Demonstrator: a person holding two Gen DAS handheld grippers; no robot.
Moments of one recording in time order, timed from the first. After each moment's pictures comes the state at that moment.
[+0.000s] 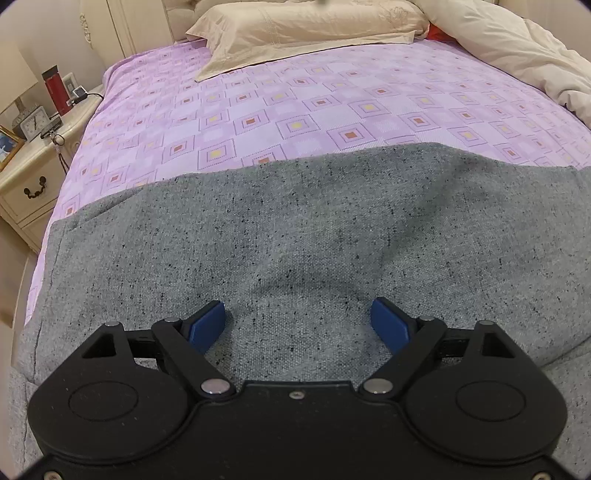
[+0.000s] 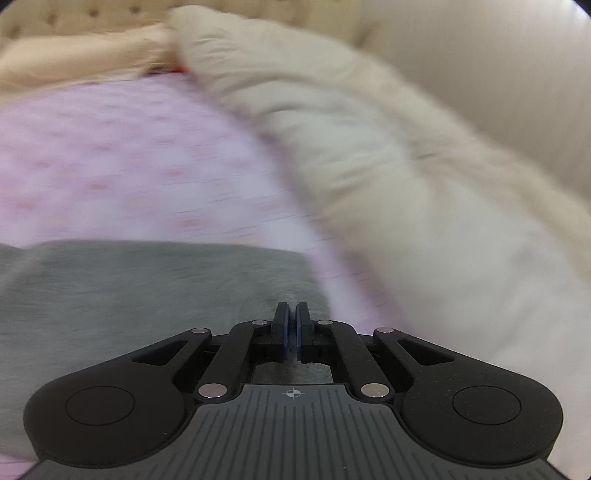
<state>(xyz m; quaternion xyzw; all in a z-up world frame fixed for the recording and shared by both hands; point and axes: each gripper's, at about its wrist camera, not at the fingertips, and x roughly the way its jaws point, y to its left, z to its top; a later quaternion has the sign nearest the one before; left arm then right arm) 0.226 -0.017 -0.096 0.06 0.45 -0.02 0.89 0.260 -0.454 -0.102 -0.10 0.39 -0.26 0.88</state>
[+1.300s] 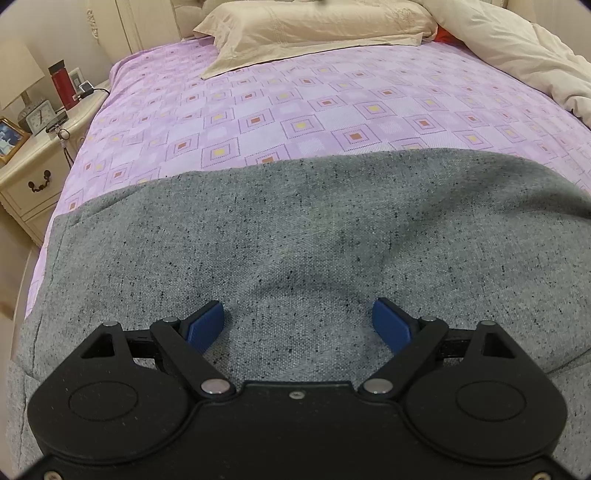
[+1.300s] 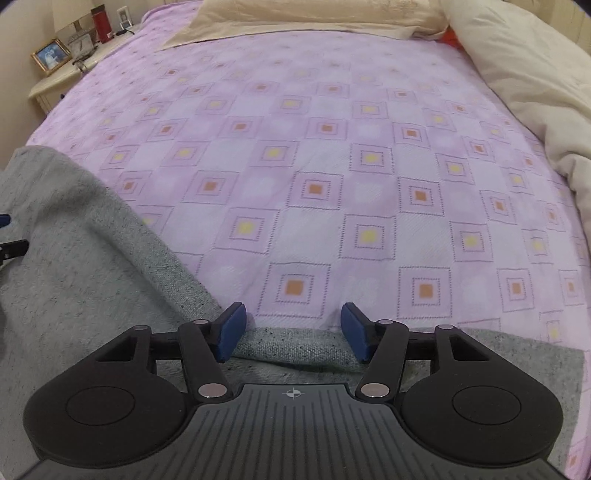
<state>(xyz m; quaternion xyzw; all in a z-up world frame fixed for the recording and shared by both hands) 0.227 -0.017 -0.098 0.06 0.45 0.00 0.89 0.307 -0.320 -0.092 -0.07 0.51 0.18 0.84</state>
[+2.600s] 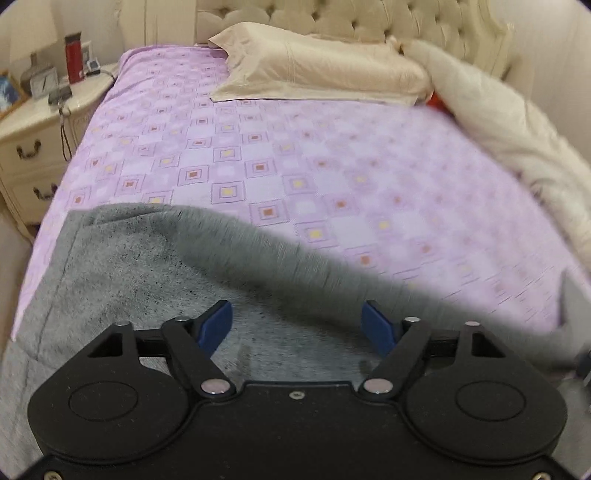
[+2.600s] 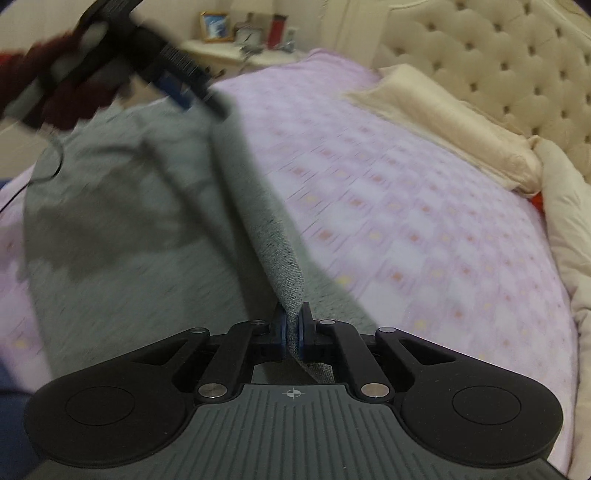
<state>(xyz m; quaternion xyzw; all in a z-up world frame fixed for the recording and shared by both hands) 0.204 0.024 -0.033 -0.08 0.42 -0.05 0.90 0.137 -0.217 -0.061 -0.26 0.36 0.32 0.83</state>
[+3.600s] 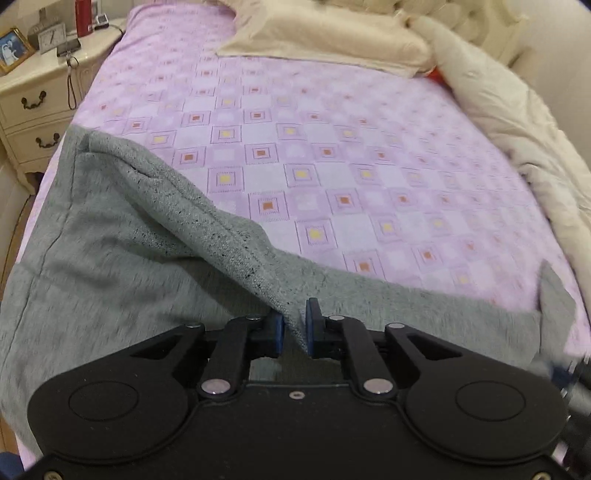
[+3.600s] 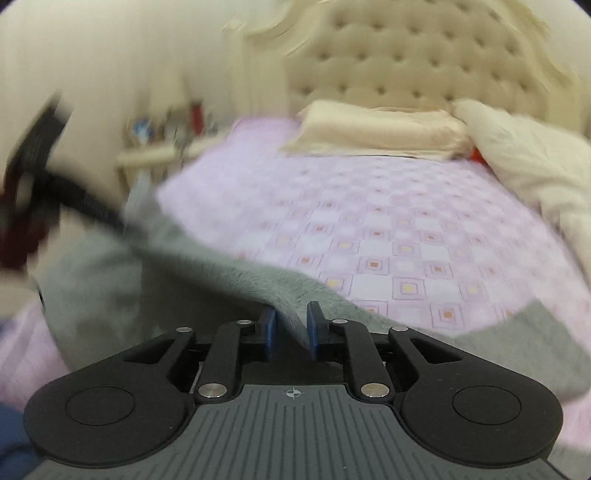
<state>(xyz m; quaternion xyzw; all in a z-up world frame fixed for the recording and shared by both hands) 0.158 0.018 -0.030 -0.10 0.48 -0.05 0.87 0.094 -0.280 -0.034 -0.01 0.31 0.26 0.91</state>
